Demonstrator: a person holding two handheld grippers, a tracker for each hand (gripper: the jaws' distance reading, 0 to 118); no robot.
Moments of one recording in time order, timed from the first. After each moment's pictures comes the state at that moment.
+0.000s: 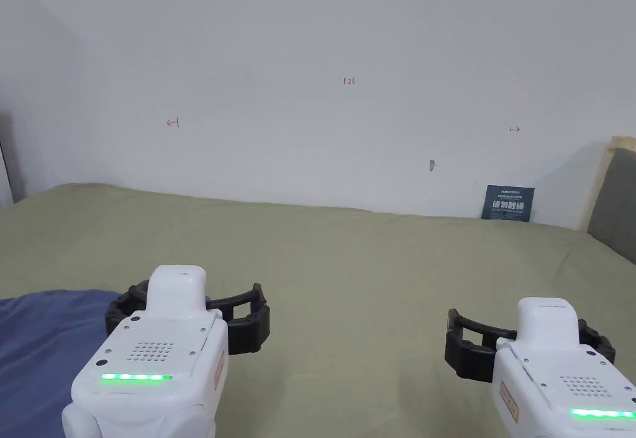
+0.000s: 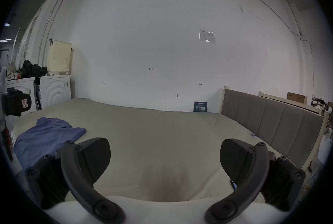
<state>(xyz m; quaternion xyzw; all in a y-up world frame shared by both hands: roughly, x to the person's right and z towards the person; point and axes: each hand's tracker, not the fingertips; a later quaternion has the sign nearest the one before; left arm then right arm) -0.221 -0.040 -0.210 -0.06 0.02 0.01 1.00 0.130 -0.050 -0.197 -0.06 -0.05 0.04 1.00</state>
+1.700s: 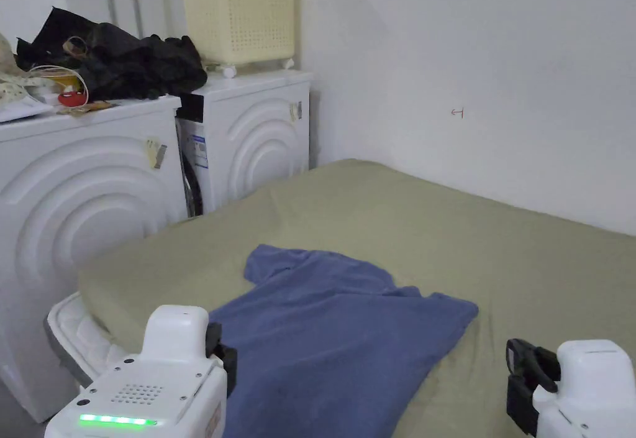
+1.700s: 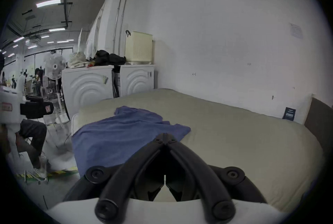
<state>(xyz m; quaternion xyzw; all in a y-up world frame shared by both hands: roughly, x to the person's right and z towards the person) -0.435 -0.068 -0.082 -0.18 0.28 0.05 0.94 -0.112 -0.070 -0.240 -0.10 0.30 0.05 0.95</state>
